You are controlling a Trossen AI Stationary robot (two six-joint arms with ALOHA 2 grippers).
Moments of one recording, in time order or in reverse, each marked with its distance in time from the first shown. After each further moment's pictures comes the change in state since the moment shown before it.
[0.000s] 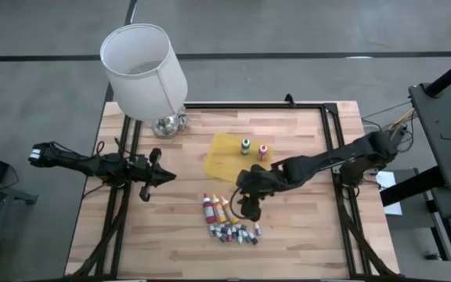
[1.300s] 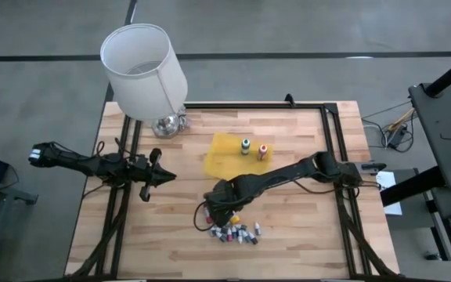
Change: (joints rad) left arm 0.000 0.000 0.000 -0.001 0.000 -0.001; right arm -0.003 0.569 0.618 -0.520 -0.022 0.459
